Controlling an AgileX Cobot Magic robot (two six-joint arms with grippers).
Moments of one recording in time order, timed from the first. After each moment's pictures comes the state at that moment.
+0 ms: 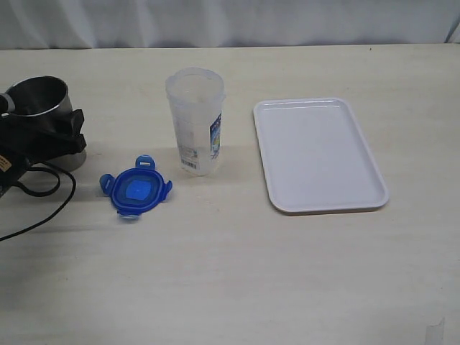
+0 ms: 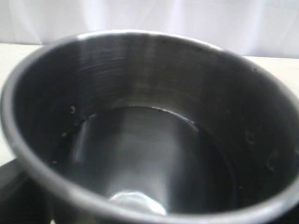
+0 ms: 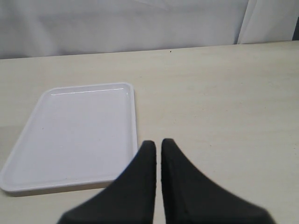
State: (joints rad) left arm -0.07 2.02 -0.45 0.09 -1.20 -0.13; right arm -0.04 0.00 0.00 -0.05 0.35 0.06
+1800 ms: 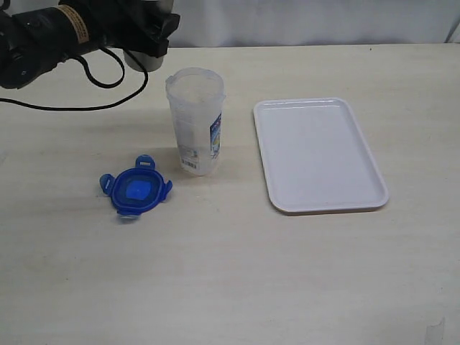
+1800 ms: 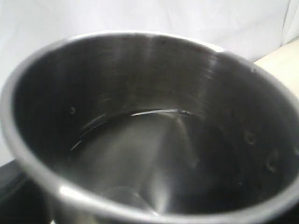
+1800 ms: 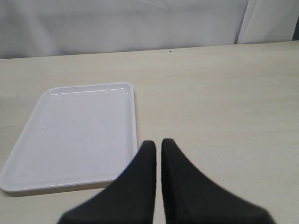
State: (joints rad) left arm -0.28 1.85 -1.09 0.60 -0.50 -0.33; right arm -0.04 0.00 0.00 -0.05 0.35 0.06
